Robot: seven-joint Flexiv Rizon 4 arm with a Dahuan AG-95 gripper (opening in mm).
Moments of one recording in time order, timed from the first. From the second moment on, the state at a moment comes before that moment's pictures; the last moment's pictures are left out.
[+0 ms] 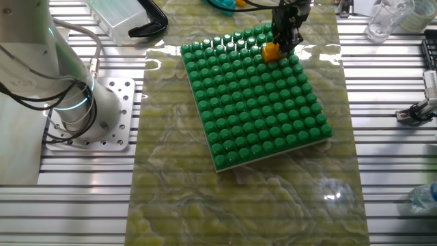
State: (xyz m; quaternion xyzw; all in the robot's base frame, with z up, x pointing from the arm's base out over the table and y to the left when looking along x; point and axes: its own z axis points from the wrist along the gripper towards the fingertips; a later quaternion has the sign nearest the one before) arm 0.526 0.166 0.079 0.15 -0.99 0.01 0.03
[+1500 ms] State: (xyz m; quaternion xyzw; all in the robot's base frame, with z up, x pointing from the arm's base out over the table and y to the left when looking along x) arm 0.527 0.164 0.079 0.15 -0.99 0.00 0.02
